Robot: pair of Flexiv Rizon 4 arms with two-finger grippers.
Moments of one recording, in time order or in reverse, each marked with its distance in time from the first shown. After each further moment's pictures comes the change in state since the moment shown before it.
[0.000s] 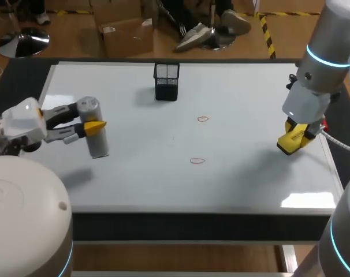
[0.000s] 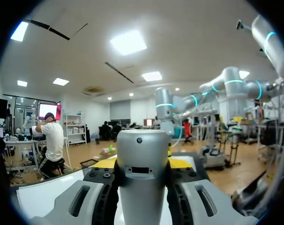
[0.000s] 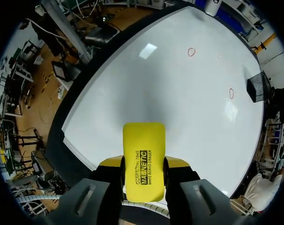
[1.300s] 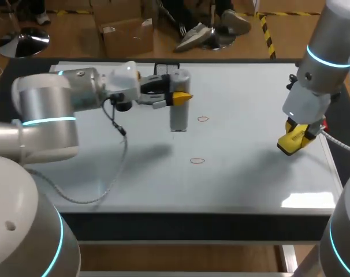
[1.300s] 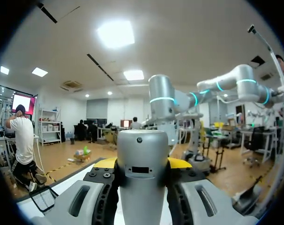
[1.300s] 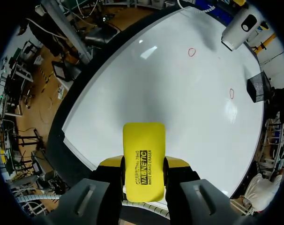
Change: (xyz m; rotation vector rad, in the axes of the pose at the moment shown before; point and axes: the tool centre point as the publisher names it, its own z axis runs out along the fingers) left arm -0.010 0.019 0.226 0.014 0.228 -0.061; right arm 0.001 0.000 0.000 0.001 -0.001 0.000
